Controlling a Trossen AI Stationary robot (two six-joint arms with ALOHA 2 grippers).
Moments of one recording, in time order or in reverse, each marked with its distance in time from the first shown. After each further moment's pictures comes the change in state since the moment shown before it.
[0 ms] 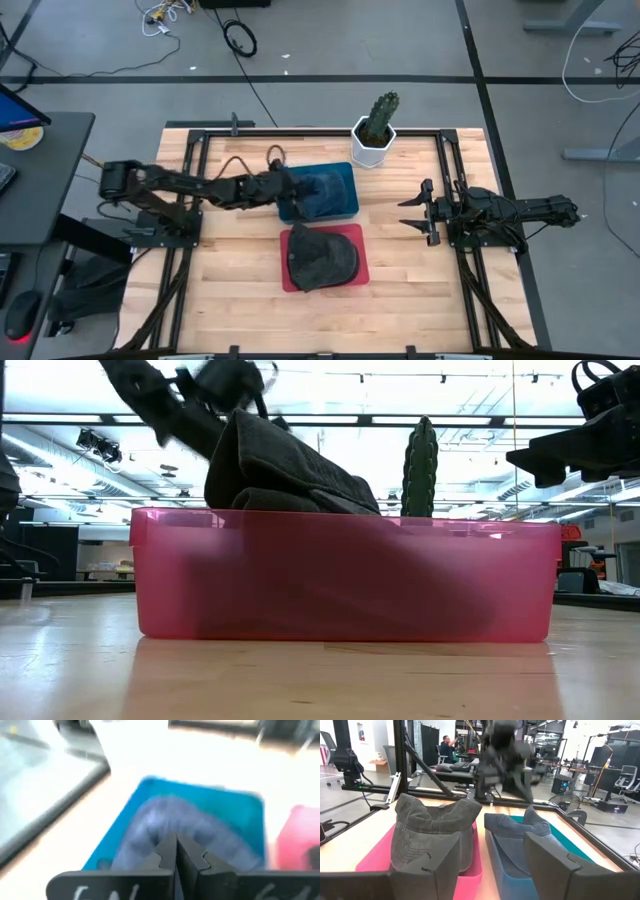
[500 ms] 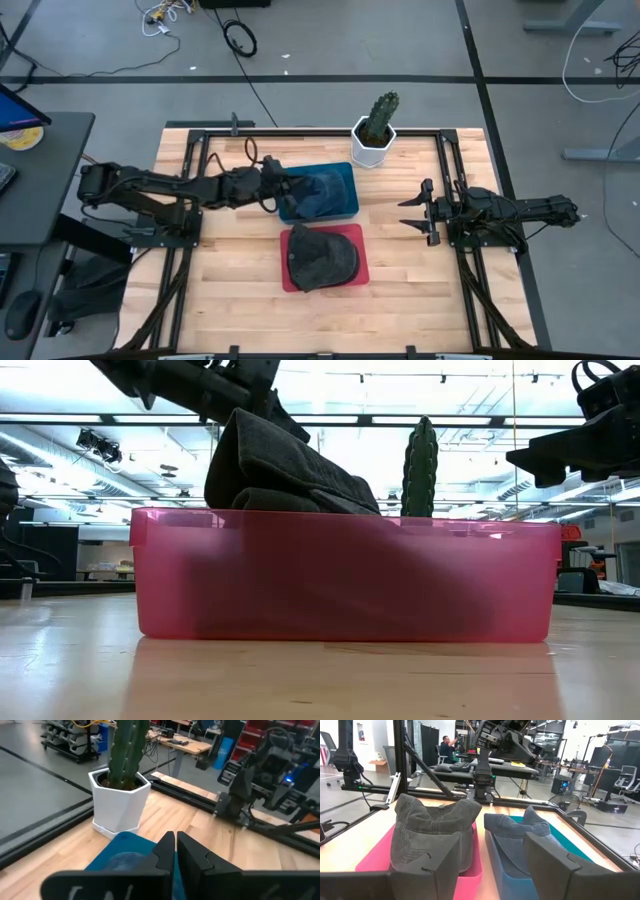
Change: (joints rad) left arm -0.055 -0.213 0.002 0.056 0.003 -0.187; right arm 0.000 0.000 0.000 0.001 0.000 0.000
